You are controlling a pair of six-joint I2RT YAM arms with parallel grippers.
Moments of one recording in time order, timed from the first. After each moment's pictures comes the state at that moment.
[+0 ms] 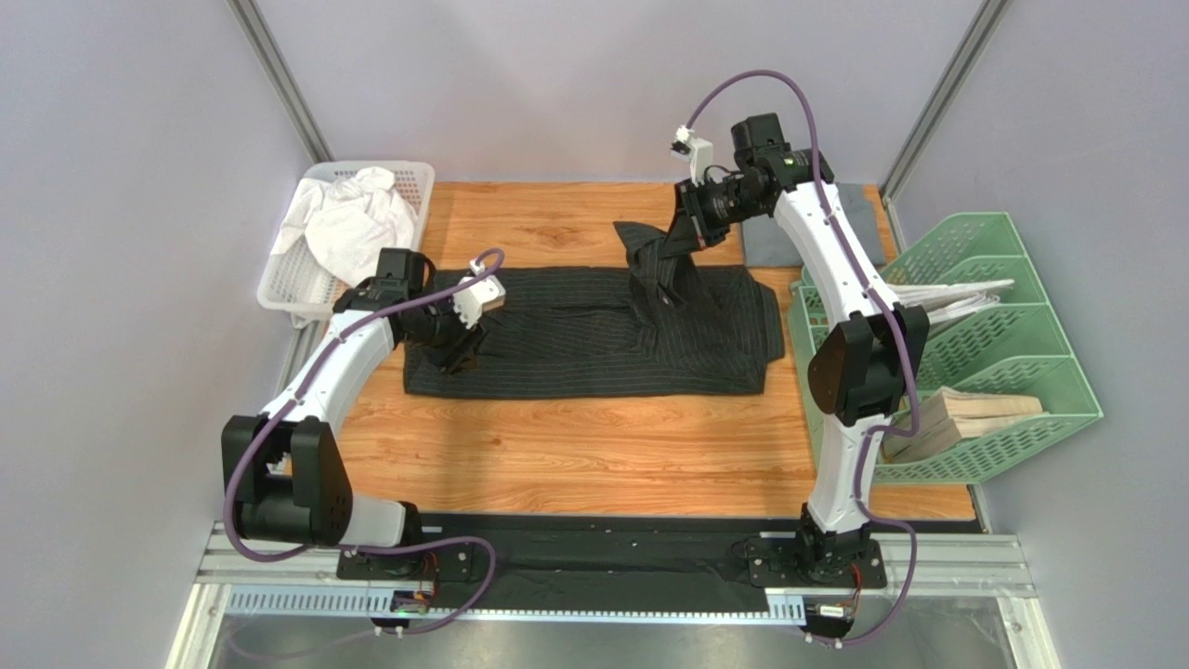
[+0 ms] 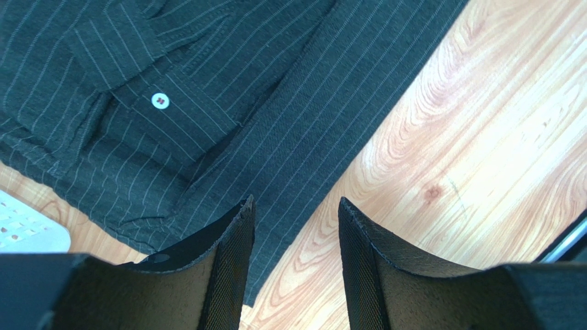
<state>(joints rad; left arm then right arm) -0.08 1.38 1.01 -0.75 0.48 0.79 0.24 2.01 2.08 -1.09 -0.78 -0.21</state>
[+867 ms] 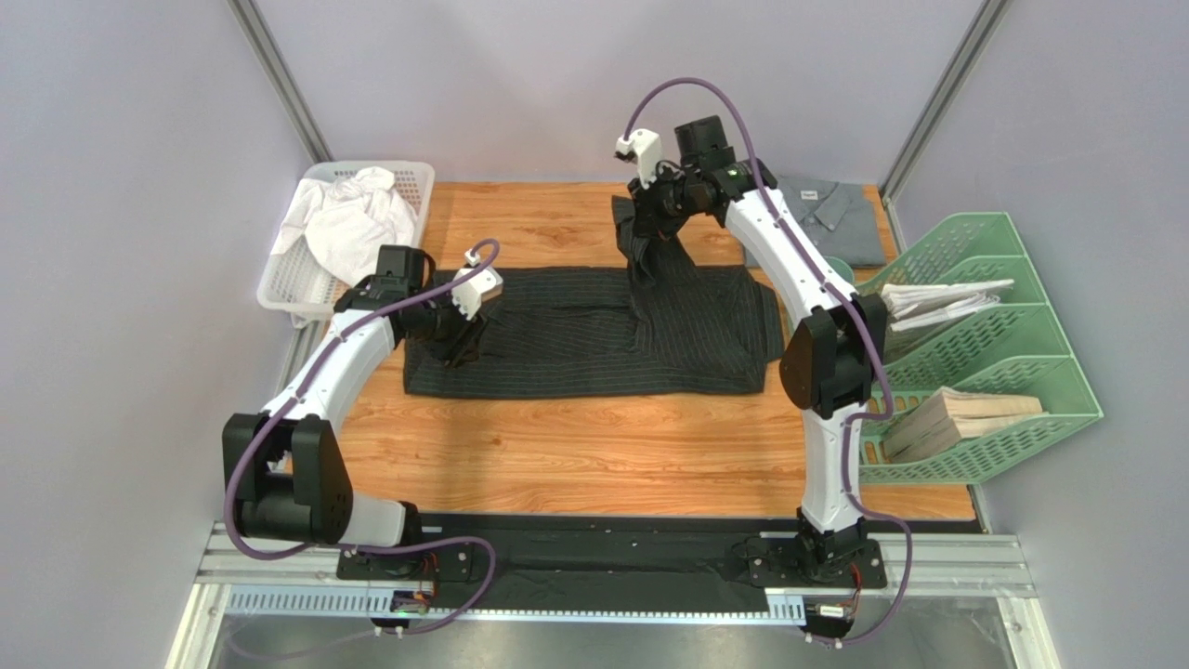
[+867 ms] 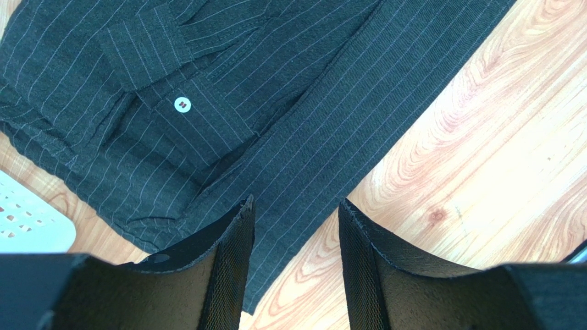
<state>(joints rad) -0.08 1.39 1.01 -0.68 0.46 0.69 0.38 2.10 2.13 -0.81 -0.45 -0.39</state>
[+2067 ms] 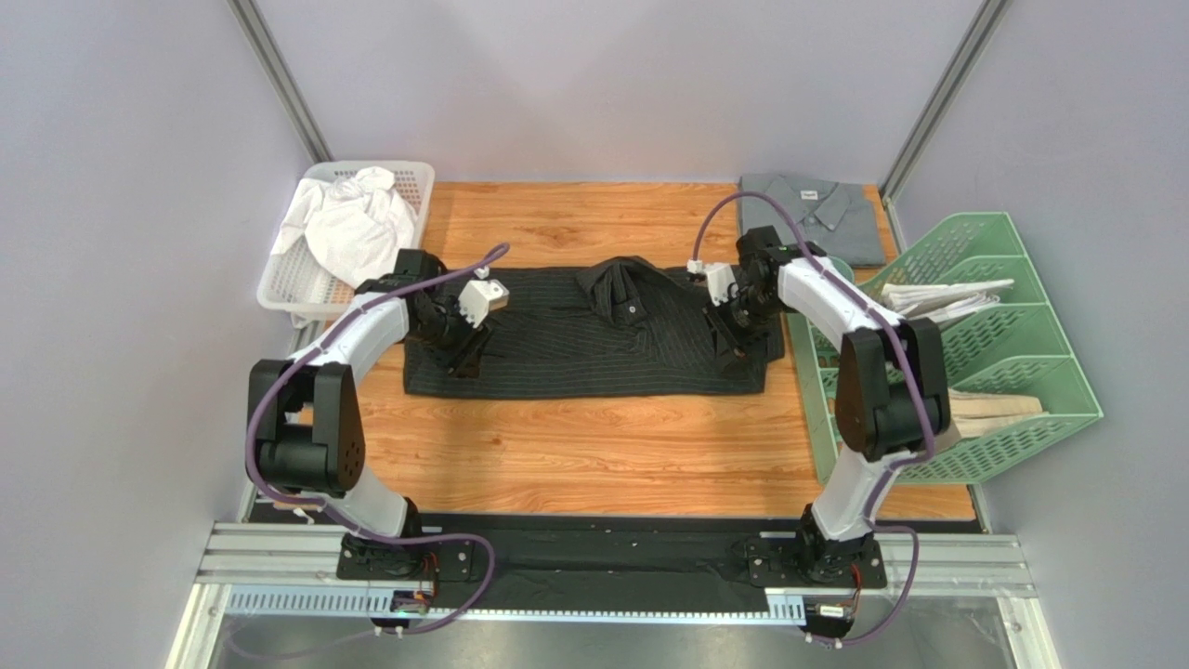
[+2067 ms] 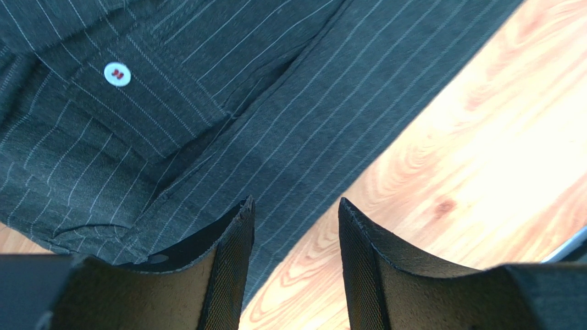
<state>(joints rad) -0.08 1.56 1.03 -0.72 0.44 0.69 0.21 1.75 1.31 -0.98 -0.41 -0.39</state>
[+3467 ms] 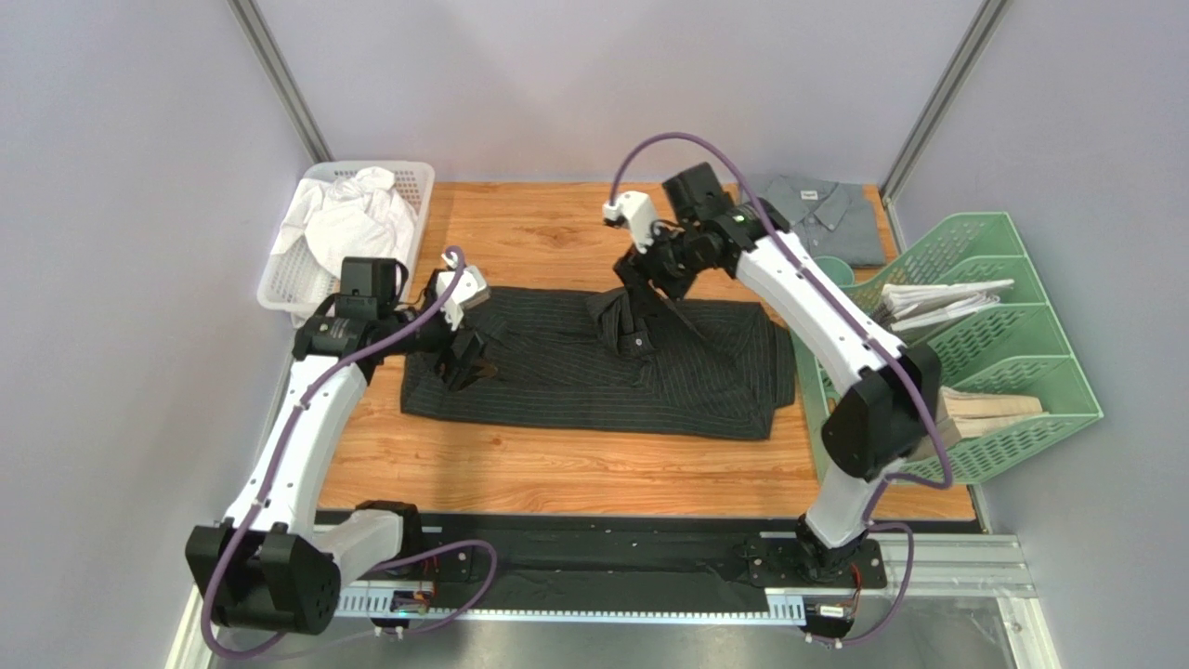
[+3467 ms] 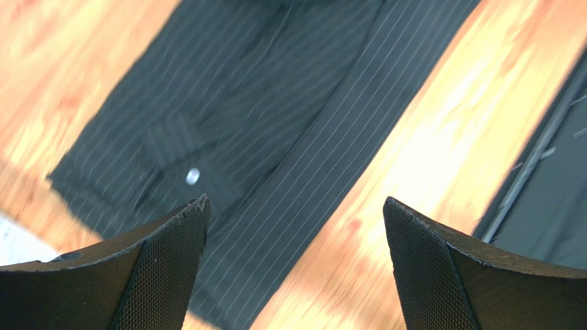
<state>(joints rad) -0.08 1.11 1.02 -0.81 0.70 0.69 0.50 1.72 1.71 -0.98 -0.37 -0.37</state>
